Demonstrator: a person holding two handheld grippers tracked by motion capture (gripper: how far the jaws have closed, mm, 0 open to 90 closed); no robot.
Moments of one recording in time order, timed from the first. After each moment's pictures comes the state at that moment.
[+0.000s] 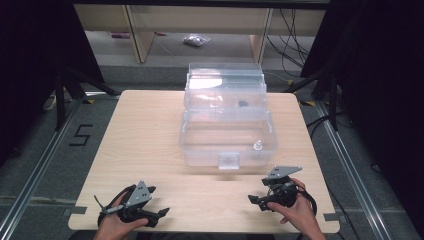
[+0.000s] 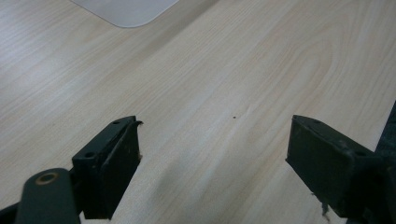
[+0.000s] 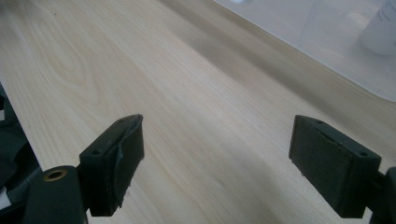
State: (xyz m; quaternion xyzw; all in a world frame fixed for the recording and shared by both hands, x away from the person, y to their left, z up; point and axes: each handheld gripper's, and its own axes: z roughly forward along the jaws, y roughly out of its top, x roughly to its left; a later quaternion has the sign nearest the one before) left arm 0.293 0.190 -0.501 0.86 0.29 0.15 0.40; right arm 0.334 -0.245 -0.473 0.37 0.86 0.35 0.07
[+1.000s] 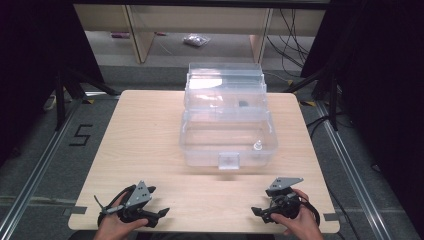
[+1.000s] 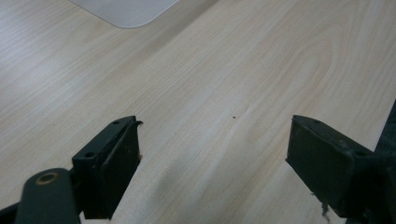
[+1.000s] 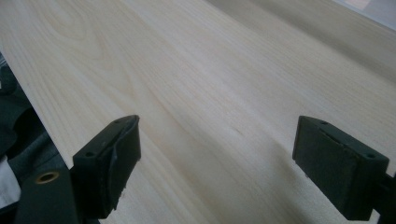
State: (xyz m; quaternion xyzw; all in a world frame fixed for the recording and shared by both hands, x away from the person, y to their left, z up) left arm 0.293 0.191 -0.501 0.86 0.29 0.16 0.39; right arm 0.311 -0.252 -0.489 0.37 0.87 0.32 0.05
